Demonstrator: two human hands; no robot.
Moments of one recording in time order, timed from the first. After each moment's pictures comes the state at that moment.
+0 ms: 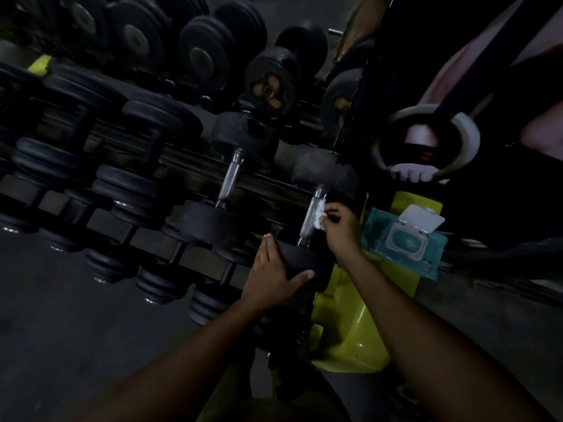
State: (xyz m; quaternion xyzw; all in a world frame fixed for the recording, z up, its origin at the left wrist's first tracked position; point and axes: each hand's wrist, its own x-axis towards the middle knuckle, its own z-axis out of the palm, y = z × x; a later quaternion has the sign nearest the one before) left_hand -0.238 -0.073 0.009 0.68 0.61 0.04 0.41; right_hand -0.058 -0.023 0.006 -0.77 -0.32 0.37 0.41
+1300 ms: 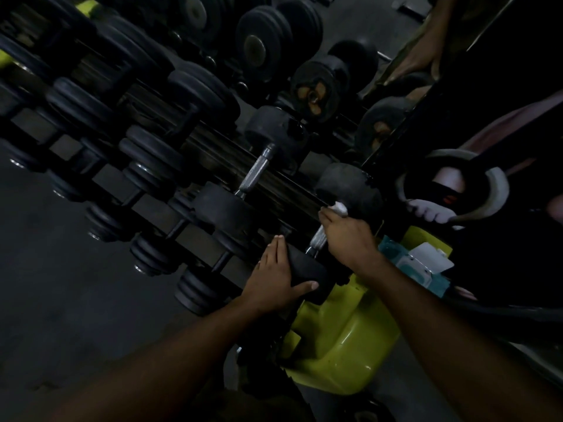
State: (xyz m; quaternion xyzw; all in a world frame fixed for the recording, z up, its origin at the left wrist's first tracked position) left_hand -0.241 -0.072 -0.002 0.69 0.59 0.04 0.41; right_hand -0.050 0.009 0.039 -0.58 -0.80 0.02 -0.18
